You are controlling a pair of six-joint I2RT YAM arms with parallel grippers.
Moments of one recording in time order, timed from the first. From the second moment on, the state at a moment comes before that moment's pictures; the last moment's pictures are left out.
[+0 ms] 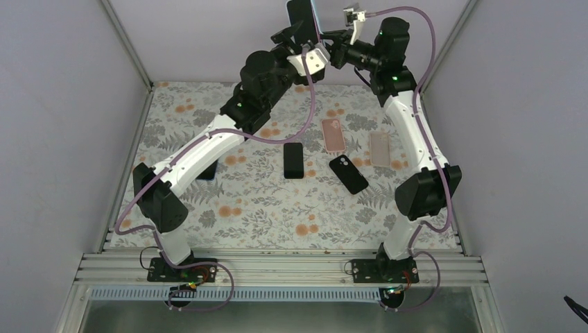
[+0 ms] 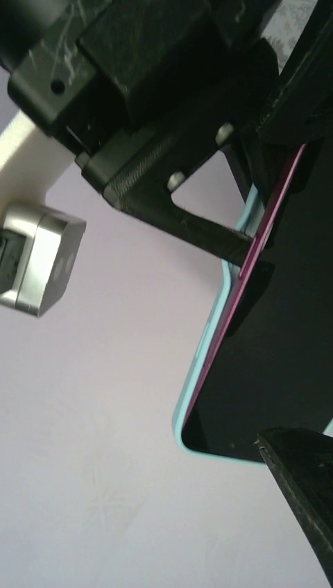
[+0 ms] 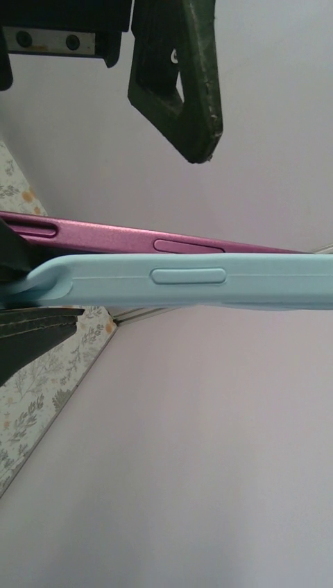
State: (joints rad) left arm -0.73 1.77 1.83 0.16 -0.12 0.78; right arm 0.23 1.81 1.99 -0.14 -0.84 0.28
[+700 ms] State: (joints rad) left arm -0.72 1.77 1.79 0.15 -0.13 0.80; right arm 0.24 1.81 1.99 -0.15 -0.85 0.27
